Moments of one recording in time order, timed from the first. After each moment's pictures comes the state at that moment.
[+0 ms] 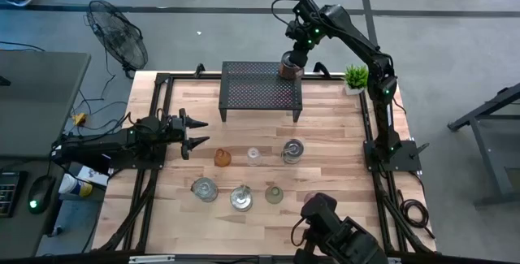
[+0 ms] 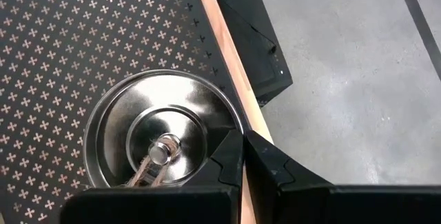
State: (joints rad) left arm 0.15 0.11 0.01 0.01 -0.04 -0.08; right arm -0.82 2.10 2.31 -1.31 -0.14 -0.41
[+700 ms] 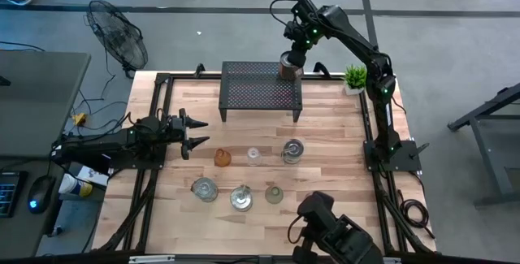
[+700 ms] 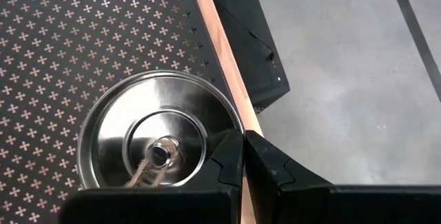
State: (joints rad) left arm 0.15 0.11 0.01 0.01 -0.04 -0.08; right arm -0.82 2.12 2.32 -1.29 -0.13 -0.44
